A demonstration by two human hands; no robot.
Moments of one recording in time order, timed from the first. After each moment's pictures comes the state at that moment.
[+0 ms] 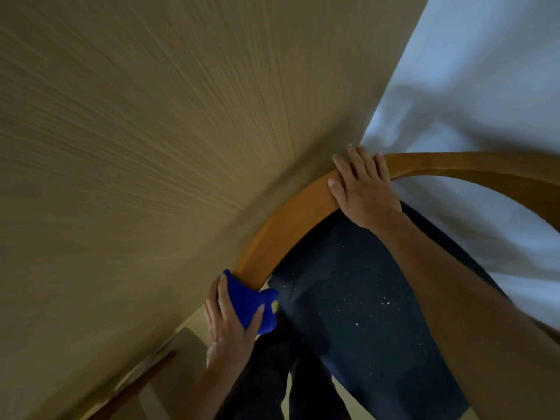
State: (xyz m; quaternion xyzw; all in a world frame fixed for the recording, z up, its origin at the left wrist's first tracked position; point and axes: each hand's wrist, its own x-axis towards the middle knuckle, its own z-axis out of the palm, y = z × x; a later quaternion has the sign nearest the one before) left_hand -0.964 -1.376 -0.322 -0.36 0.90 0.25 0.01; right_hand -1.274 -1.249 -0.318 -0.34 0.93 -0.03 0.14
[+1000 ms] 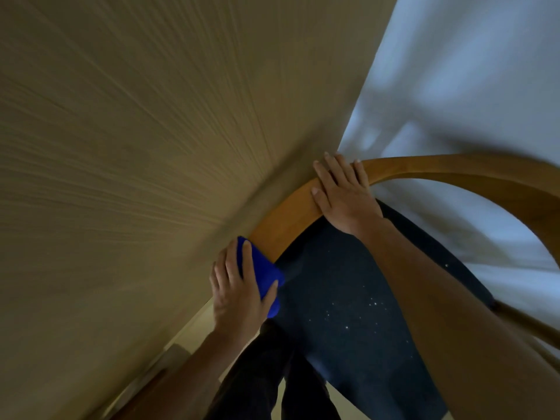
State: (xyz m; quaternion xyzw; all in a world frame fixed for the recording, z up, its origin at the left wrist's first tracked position) left_hand -1.048 -1.379 -0.313 -0.20 0.97 0.04 0.11; right_hand -1.278 -1.242 -0.317 -0.33 0.93 -0.06 0.18
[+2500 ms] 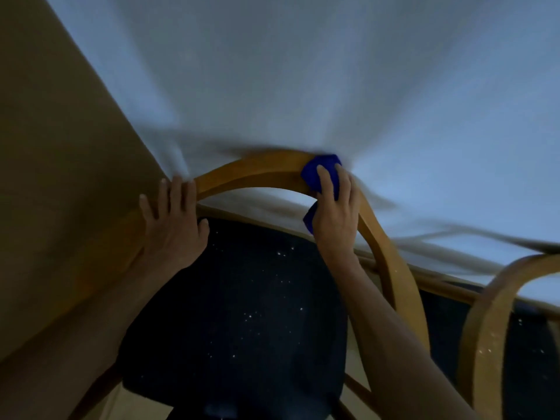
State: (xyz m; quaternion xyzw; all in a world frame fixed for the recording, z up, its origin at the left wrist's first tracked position) left_hand -1.286 -1.242 -0.312 0.08 0.98 0.03 0.16; right_hand -1.258 -0.980 -0.302 0.08 0.98 -0.12 -0.15
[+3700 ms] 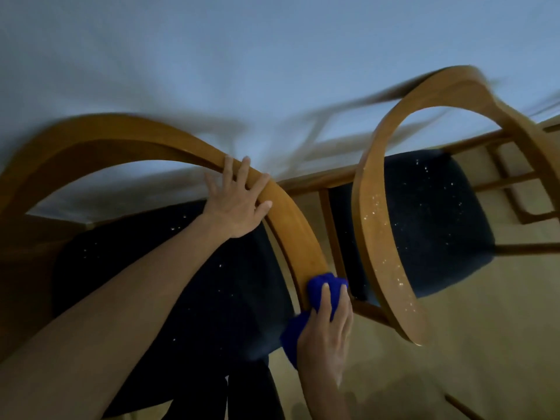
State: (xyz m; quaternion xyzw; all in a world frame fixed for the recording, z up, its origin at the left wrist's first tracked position) left_hand -1.185 -0.930 -0.299 0.46 0.86 -0.03 0.24; right_hand -0.911 -0.954 -0.306 0.49 0.86 -0.12 0.00
